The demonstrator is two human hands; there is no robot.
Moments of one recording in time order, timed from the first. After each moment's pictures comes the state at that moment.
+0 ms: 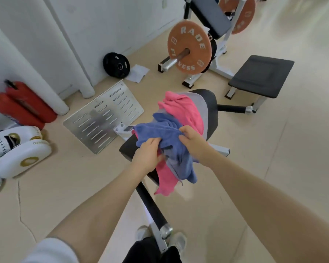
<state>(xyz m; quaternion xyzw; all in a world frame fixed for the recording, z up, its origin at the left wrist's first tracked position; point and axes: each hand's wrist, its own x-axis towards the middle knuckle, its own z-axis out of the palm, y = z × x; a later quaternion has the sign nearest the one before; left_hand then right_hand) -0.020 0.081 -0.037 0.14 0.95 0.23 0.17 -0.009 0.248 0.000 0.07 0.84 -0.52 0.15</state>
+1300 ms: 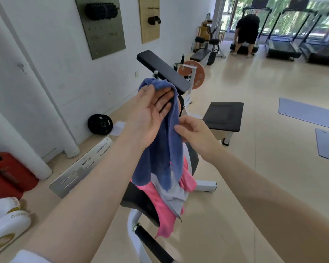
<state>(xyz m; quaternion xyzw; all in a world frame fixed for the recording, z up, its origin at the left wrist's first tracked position) -0.023 0.102 0.241 0.16 0.40 0.89 0.16 0.021 0.235 0.186 -0.01 0.80 -0.59 -0.11</state>
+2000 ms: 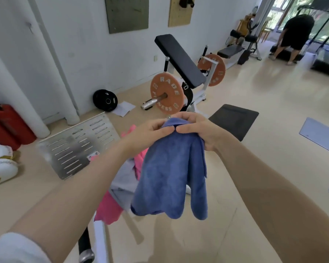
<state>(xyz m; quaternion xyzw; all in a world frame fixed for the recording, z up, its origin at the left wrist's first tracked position) -0.005 0.268 0.159 0.23 0.73 0.62 0.17 -0.001 0.447 0.182 -0.09 0.66 -0.71 0.21</state>
